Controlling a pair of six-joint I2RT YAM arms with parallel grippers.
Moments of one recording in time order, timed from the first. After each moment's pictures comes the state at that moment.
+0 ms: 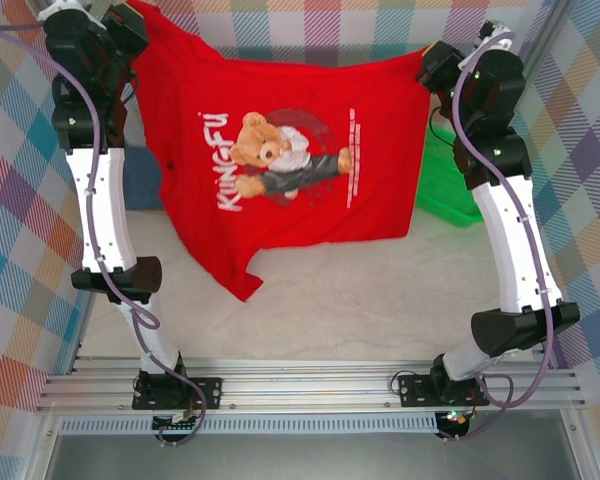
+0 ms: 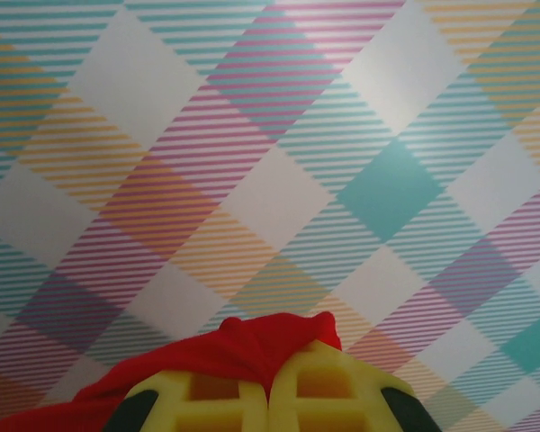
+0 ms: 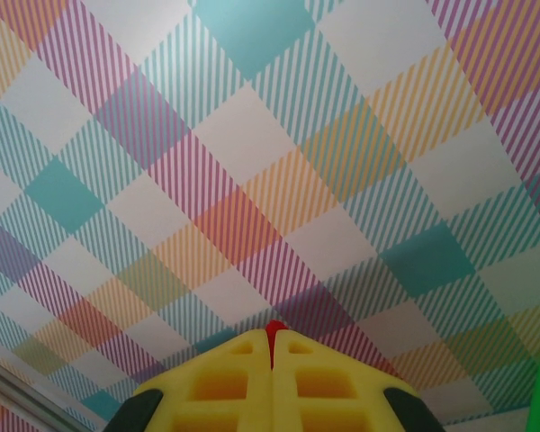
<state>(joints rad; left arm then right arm) 0.03 1.97 2.80 -0.66 0.07 -0.78 0.21 1.56 2.03 -0.36 0.05 0.63</state>
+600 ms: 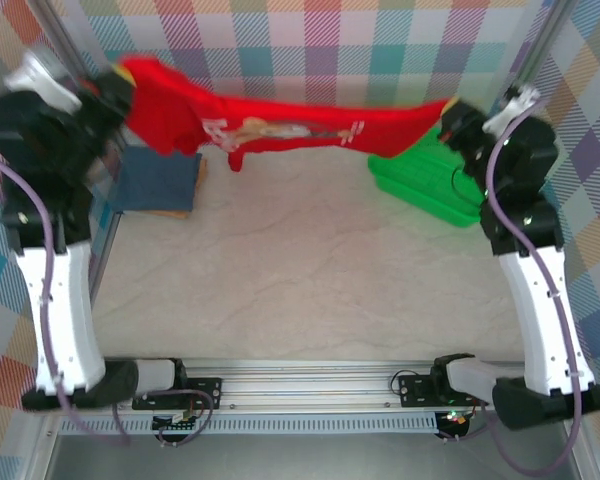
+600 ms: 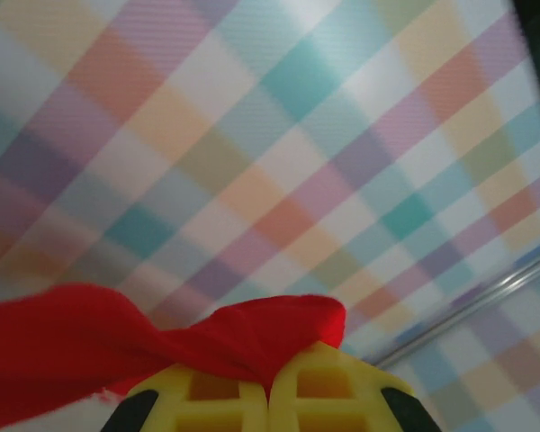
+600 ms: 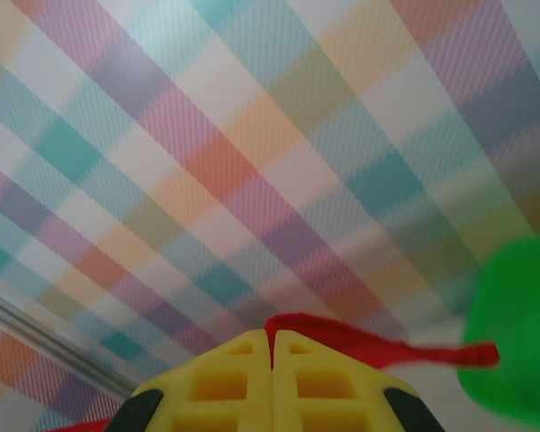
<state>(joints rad) -0.01 1.21 1.83 -0.63 0.24 -0.84 0.17 1.13 1.48 -0.41 -0.03 0.71</state>
